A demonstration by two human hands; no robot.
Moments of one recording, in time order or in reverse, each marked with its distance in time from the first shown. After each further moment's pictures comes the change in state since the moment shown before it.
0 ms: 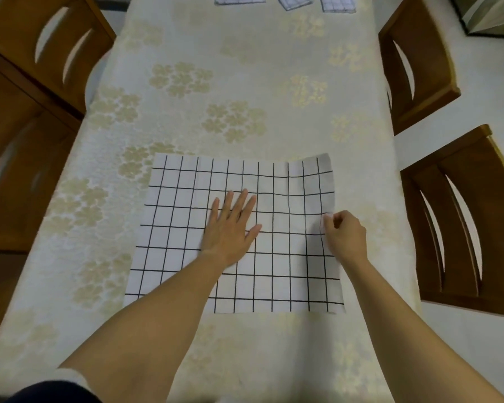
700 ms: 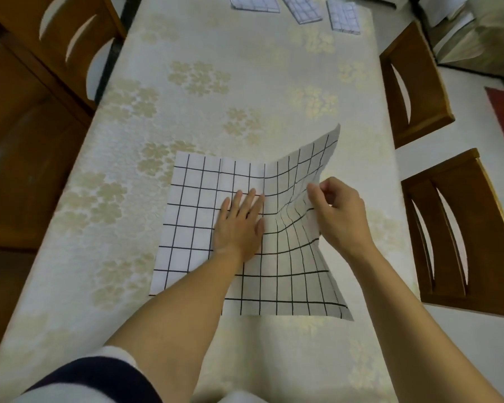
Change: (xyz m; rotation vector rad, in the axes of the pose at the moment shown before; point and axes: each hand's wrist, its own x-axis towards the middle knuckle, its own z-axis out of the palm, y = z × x) left_hand -0.003 -0.031 -0.003 -0.095 0.108 -0.032; right_hand -0.088 -0.159 -0.001 0.093 -0.007 -0.331
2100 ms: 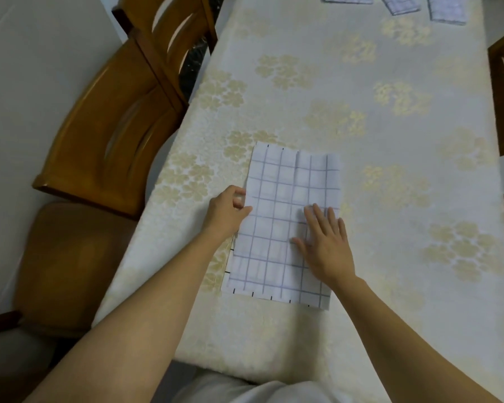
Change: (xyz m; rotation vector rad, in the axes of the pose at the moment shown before) left_hand -0.070 -0.160 -0.073 -0.850 0.055 -0.531; right_hand -0.044 0.085 0.167 -0.595 -0.341 -0.384
